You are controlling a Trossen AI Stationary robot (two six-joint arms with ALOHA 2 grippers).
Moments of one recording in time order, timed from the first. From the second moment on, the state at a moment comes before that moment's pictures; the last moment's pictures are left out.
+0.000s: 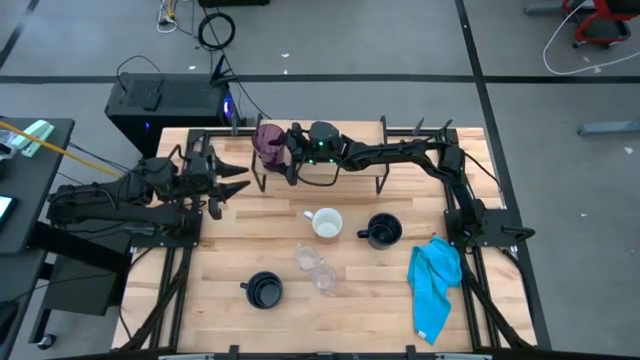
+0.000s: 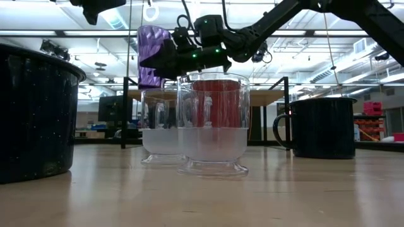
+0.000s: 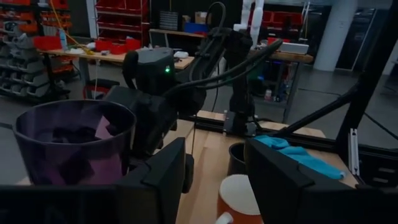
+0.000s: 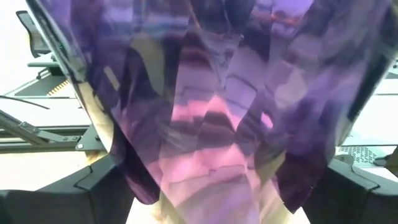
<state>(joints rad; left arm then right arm) 0.06 0.51 0.62 -0.13 -0.18 -0.09 -0.32 2.12 1.54 0.44 -0.26 -0.05</state>
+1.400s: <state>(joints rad) 0.06 0.51 0.62 -0.14 -0.18 -0.09 -0.35 2.07 1.60 0.11 -0.34 -0.13</state>
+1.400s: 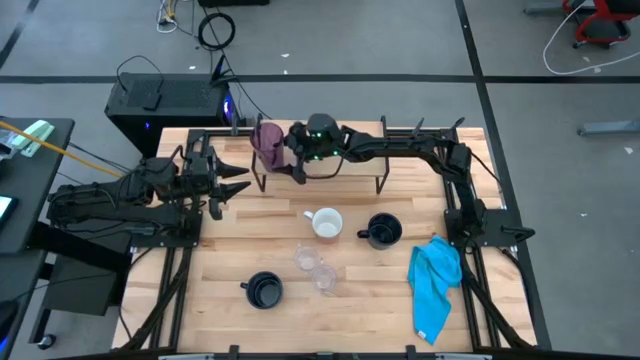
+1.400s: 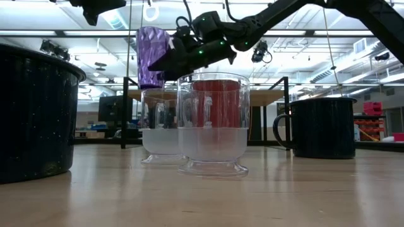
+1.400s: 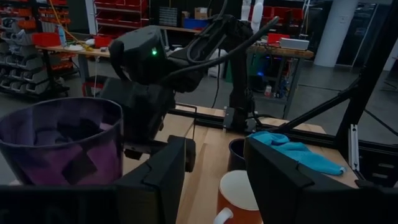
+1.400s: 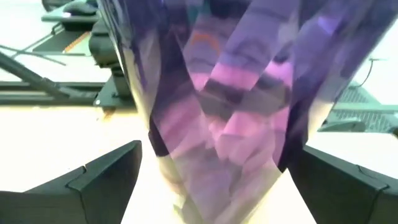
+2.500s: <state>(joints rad) 0.06 0.51 0.62 -0.14 -0.18 -0.10 -0.37 1.97 1.60 -0.08 -0.14 -0.18</state>
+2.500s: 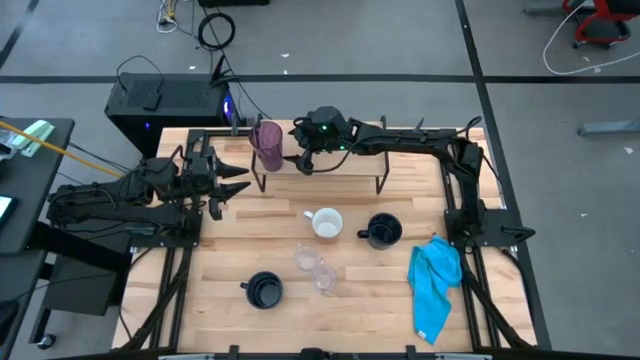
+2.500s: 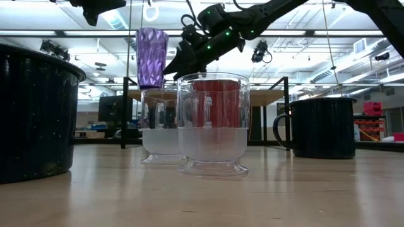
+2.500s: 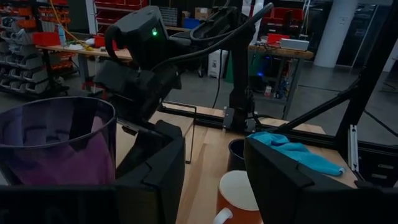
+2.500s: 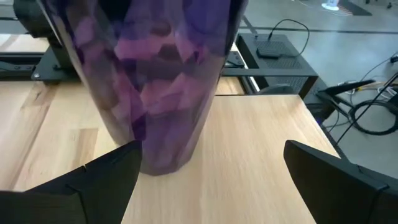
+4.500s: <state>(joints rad) 0.06 0.46 0.60 -0.37 -0.04 -0.15 -0.22 1.81 1.60 -0.48 -0.19 -0.22</state>
